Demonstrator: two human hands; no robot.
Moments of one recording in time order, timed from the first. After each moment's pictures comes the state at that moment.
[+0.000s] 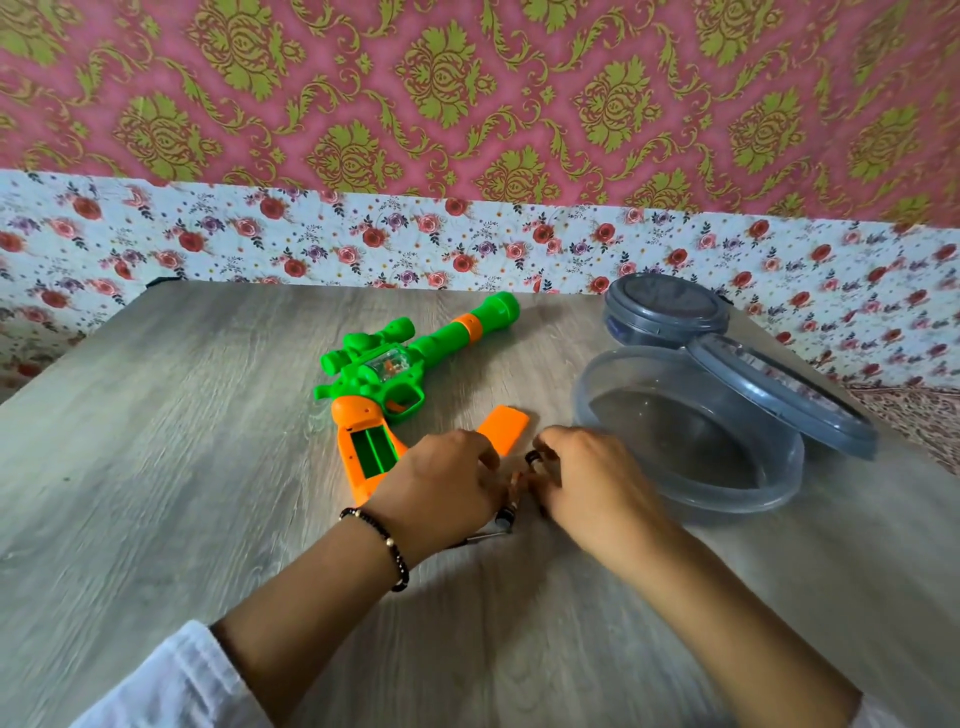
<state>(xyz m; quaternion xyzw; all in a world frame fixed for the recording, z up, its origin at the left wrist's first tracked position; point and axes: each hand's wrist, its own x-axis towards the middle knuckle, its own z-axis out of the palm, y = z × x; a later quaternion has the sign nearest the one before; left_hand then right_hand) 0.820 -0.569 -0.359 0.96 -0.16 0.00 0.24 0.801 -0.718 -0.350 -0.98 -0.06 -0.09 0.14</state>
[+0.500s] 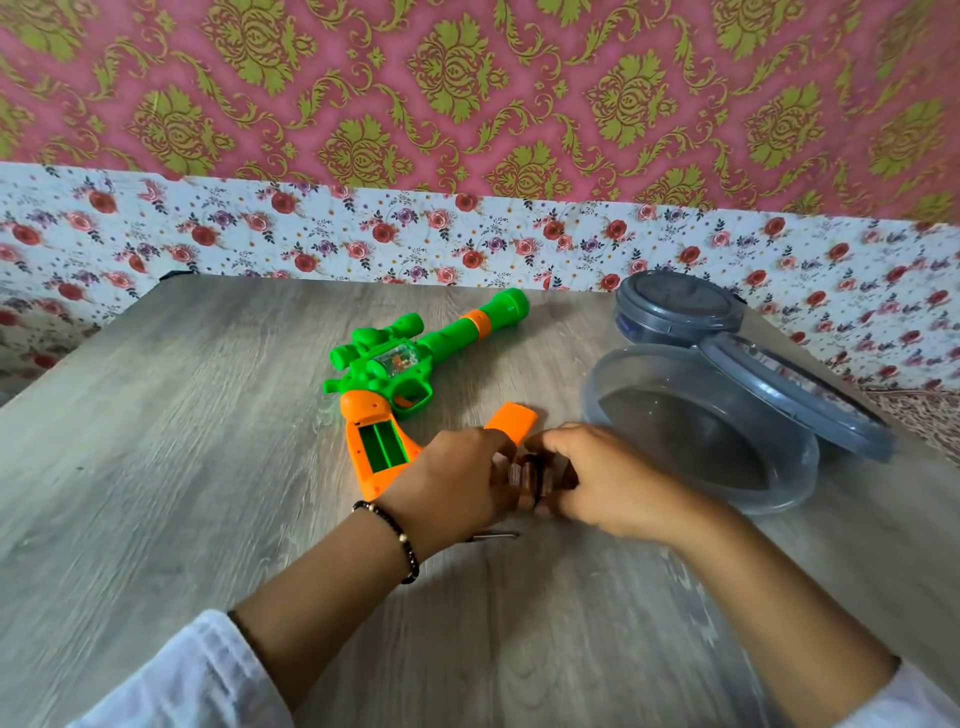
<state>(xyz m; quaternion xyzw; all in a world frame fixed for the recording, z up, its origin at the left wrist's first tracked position) 0.821 -0.572 -0.358 0.95 -0.19 -0.02 0.25 0.814 -0.731 -0.340 -0.97 -0.16 0.05 0.17</state>
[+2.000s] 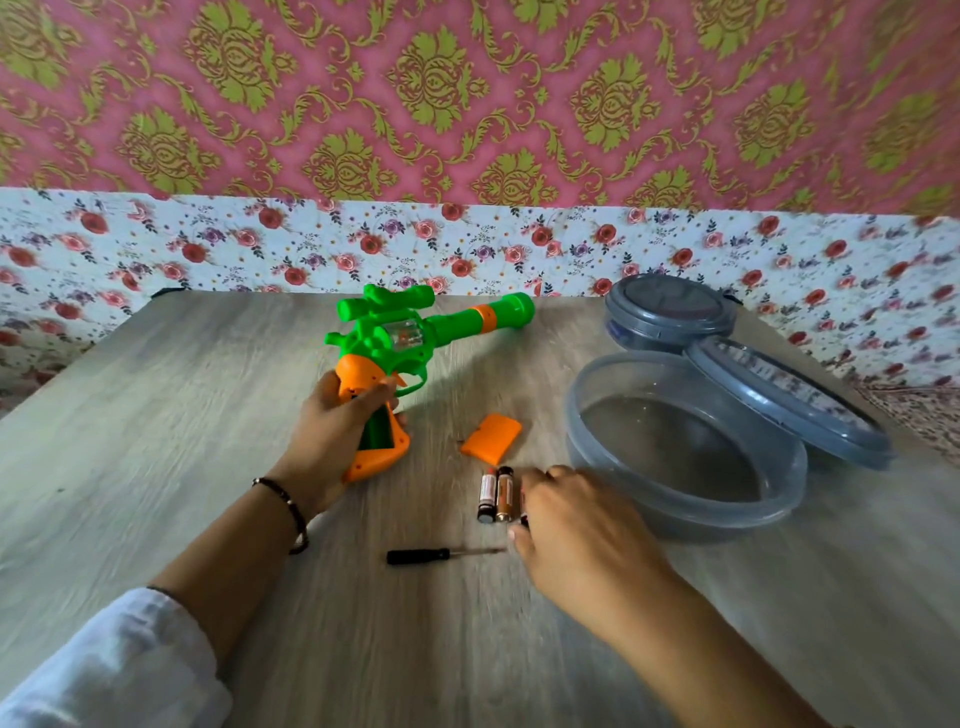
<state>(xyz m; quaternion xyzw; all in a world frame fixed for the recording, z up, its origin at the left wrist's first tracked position) 0.866 -0.521 -0.367 0.60 0.07 0.03 0.80 0.777 -0.716 -0.348 -0.99 -0.14 -0.06 0.07</state>
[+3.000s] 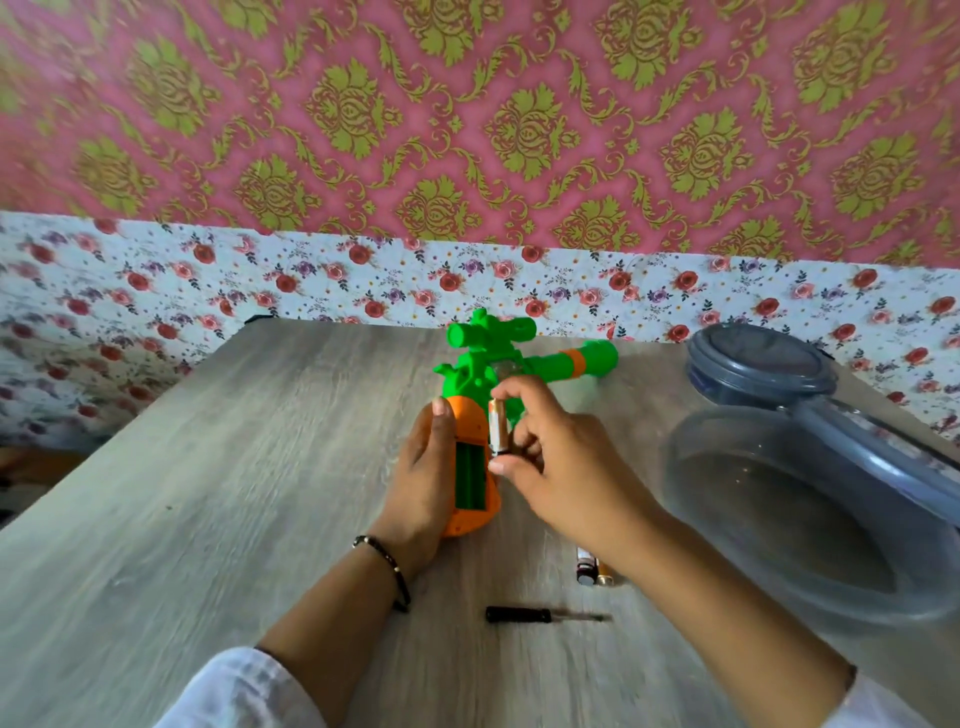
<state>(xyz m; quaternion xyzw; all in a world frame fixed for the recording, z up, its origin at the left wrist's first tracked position) 0.857 -0.519 -0.376 0.66 -0.01 0.12 0.74 0.849 -0.649 -0.326 -0.90 -0.27 -0.15 0.32</state>
